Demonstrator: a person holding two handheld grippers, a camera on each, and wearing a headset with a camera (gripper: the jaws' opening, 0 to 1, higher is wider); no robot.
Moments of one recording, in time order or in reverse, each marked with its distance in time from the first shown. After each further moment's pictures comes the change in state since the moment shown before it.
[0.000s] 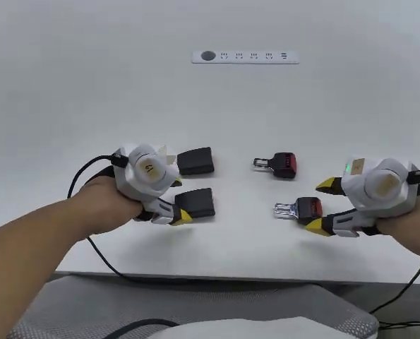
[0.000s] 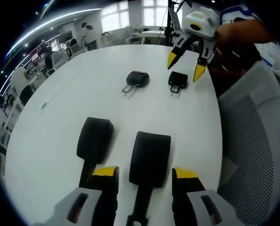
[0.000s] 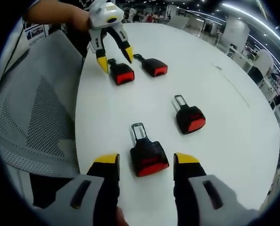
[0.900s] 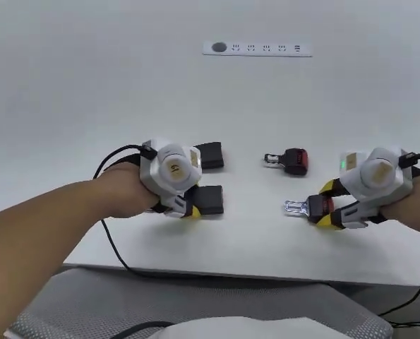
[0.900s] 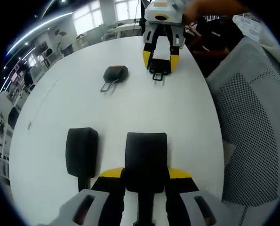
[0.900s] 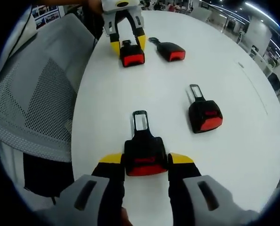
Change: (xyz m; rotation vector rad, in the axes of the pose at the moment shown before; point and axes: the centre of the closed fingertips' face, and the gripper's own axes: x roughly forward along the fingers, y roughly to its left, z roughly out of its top) left arm 0.015 -0.009 -0.002 0.226 0.084 -0.099; right arm 0.024 -0.001 -0.017 -0.113 0.099 0.162
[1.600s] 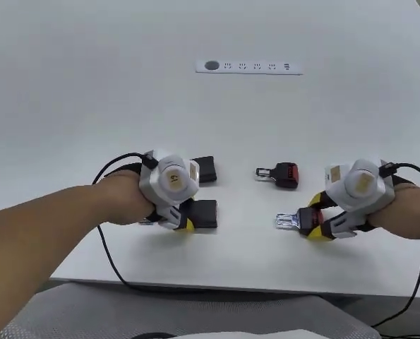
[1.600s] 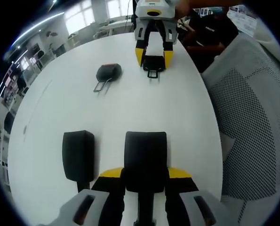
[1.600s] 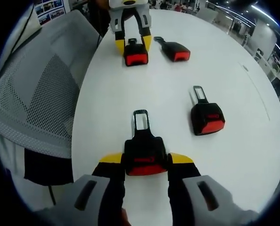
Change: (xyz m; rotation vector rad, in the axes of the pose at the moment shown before) left arm 0.003 -0.001 0.000 0.009 0.035 -0.043; right arm 0.000 -0.001 -0.001 -0.041 0.021 0.017
